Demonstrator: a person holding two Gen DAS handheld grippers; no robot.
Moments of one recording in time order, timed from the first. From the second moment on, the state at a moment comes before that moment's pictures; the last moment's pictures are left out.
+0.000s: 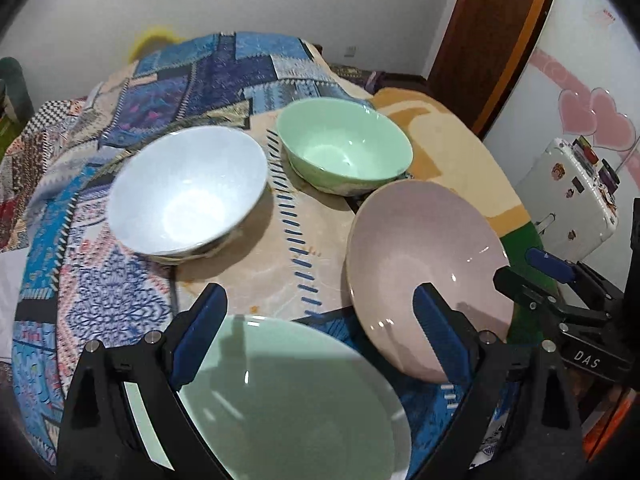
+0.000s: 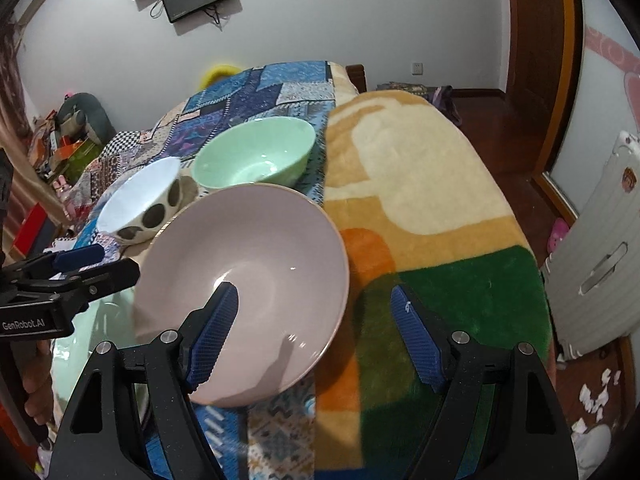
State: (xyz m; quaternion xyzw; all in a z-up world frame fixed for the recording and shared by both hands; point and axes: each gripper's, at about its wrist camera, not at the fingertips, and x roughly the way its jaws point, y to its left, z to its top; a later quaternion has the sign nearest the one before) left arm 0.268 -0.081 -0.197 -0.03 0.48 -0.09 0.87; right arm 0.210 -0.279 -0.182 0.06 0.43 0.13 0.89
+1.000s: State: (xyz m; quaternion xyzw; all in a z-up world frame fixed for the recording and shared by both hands) left arm 0.297 -0.112 -0.234 -0.03 0.53 -0.12 0.84; right arm 0.223 -0.285 -0.204 0.10 0.46 0.16 0.87
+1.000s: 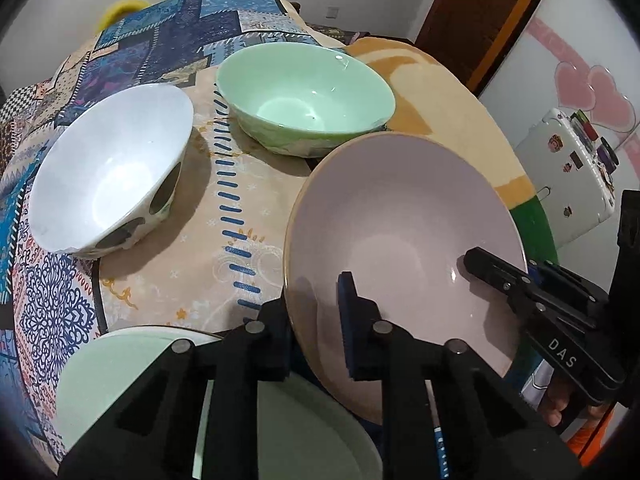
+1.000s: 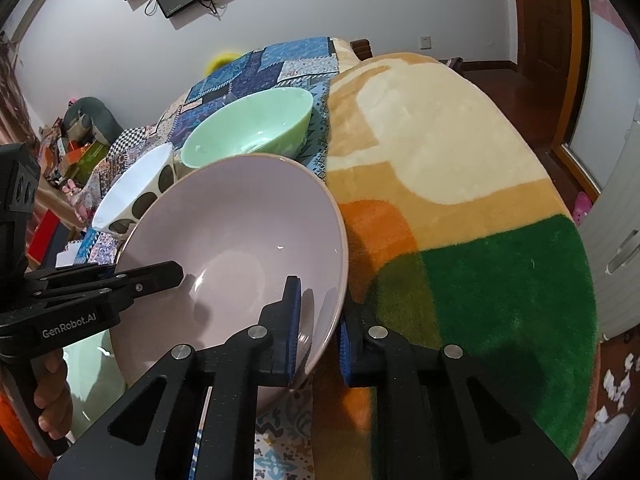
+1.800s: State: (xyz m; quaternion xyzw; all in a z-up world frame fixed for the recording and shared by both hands) left arm 0.233 -0.085 -0.153 -0.03 0.46 -0.13 0.88; right arm 0.188 -0.256 -0.136 0.07 0.40 0.16 0.90
